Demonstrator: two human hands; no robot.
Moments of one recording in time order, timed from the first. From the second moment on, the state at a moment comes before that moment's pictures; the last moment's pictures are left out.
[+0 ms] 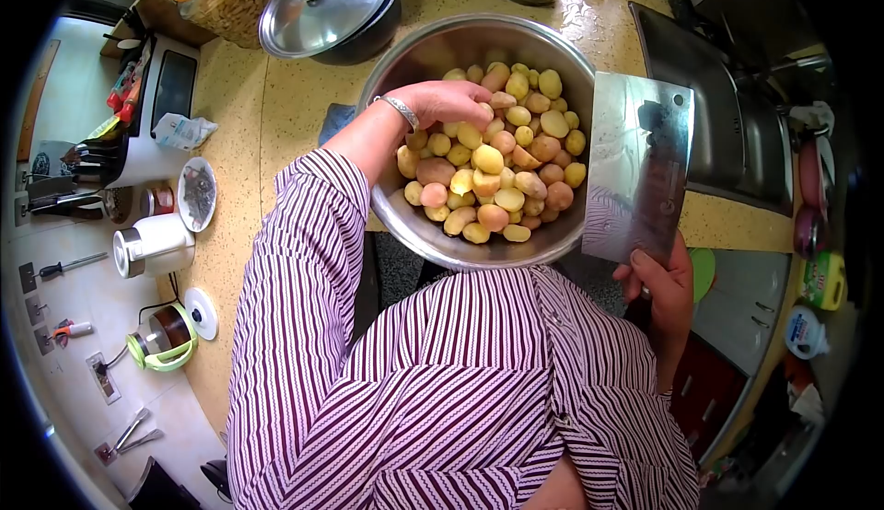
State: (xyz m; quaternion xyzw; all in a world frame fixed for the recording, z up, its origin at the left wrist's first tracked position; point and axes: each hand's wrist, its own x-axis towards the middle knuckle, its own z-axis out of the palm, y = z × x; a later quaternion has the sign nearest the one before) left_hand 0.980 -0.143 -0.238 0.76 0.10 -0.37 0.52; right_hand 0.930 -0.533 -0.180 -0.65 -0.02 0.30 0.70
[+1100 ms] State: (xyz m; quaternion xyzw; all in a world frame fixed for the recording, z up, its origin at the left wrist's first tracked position) left_hand 0.935 -0.233 -0.201 0.34 0.05 -0.02 0.94; right_hand 0.920 -0.511 -0.144 -0.76 -0.16 0.29 0.55
